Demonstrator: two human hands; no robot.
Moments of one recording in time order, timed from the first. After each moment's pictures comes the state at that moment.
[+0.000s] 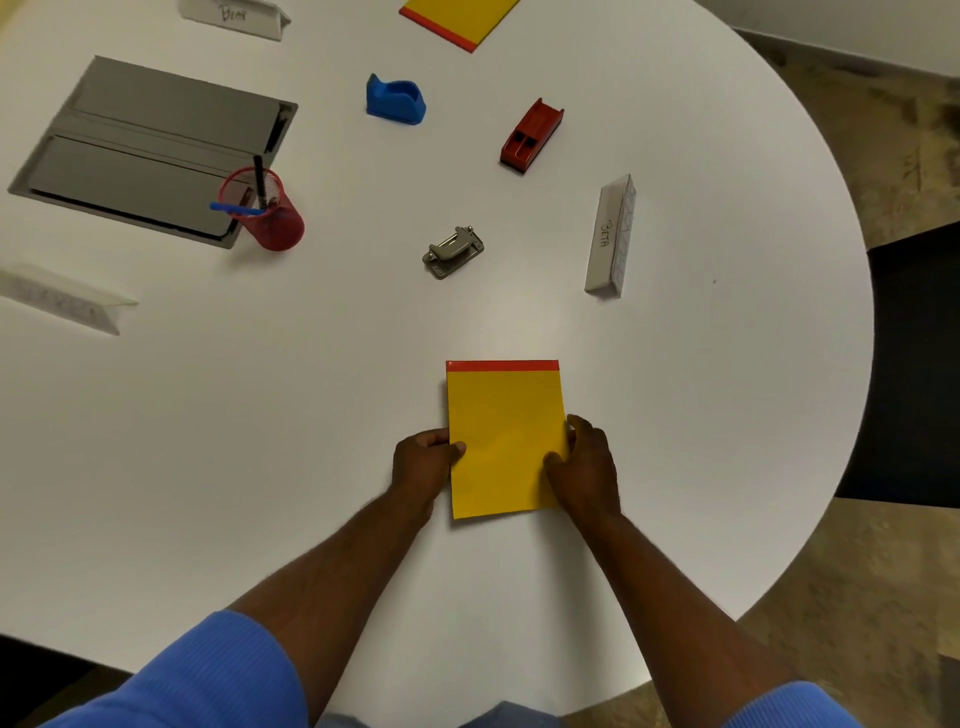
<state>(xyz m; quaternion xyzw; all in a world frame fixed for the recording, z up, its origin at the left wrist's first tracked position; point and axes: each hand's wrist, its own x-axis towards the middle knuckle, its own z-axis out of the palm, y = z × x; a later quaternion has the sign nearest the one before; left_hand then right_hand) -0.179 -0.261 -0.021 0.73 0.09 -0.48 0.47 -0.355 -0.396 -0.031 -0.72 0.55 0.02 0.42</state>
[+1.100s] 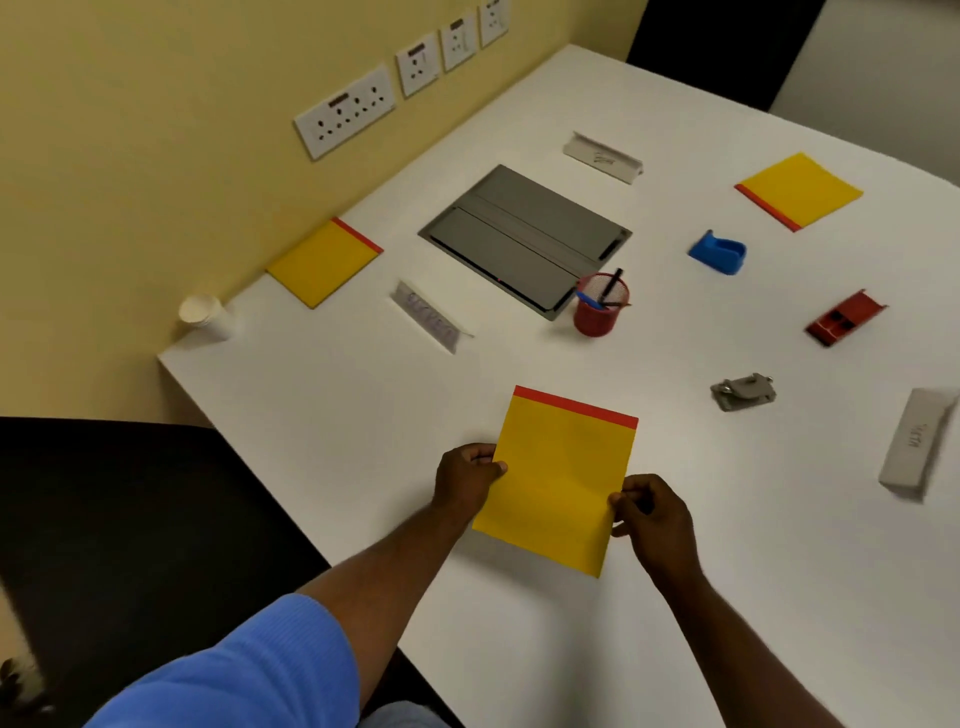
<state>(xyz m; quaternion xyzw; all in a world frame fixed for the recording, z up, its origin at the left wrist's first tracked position) 0.022 -0.030 0.055 0.77 0.11 -0.30 0.55 -0.137 -0.238 0.050 -0.73 0.37 -0.05 0.58</state>
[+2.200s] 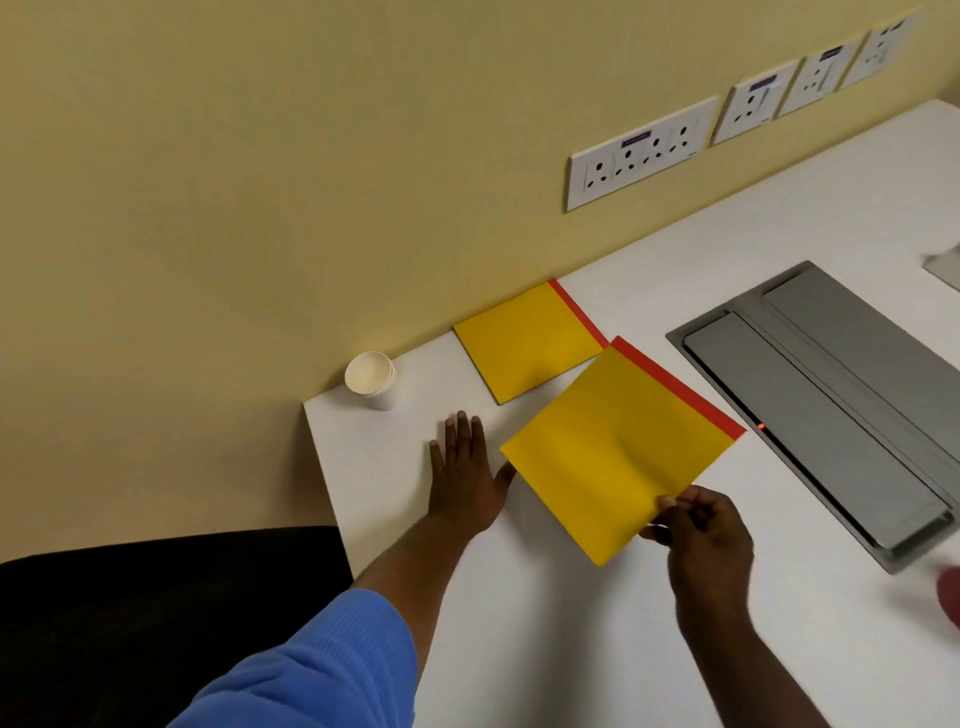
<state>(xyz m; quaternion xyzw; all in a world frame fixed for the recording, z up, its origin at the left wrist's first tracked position) 0.380 0.190 -0.061 0.99 -0.01 -0.15 0.08 0.287 -0.059 0.008 -0.64 0.34 -0.08 0.68</state>
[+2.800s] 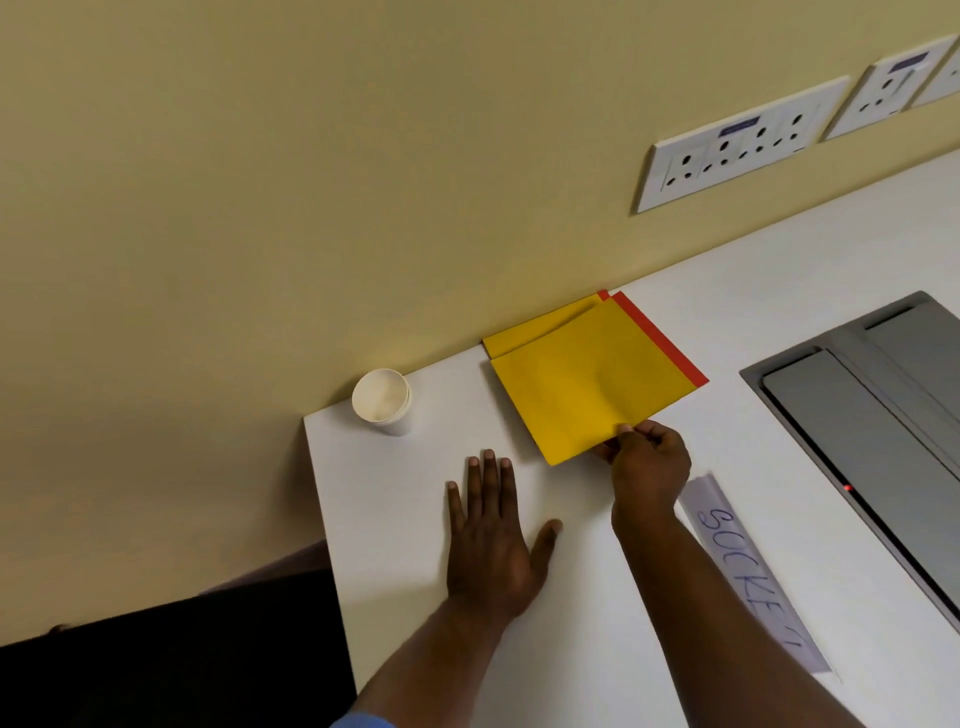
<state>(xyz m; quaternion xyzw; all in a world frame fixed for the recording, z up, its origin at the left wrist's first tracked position) 0.375 0.185 -0.089 1.00 0.00 -0.05 0.08 0.476 0.026 -0.048 -0.61 0.41 -0.07 0.67</state>
